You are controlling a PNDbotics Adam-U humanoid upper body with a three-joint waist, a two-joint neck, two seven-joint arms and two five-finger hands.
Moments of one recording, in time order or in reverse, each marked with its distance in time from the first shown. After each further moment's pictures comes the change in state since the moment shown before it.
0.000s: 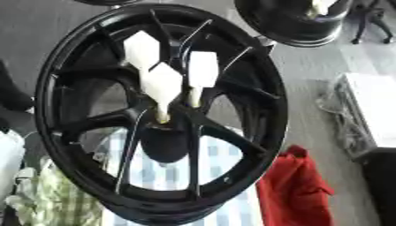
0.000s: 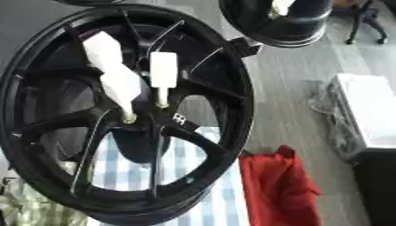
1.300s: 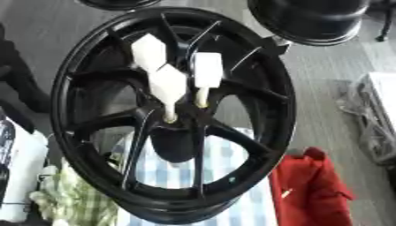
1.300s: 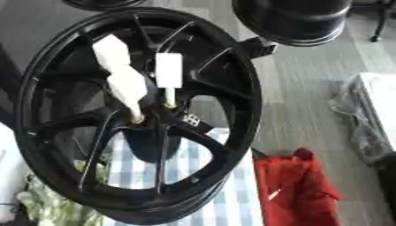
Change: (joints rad) left arm 0.018 0.017 0.024 0.000 0.005 -0.004 0.020; right arm 0.476 0.188 -0.264 0.122 0.192 0.008 -0.216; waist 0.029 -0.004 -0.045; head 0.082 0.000
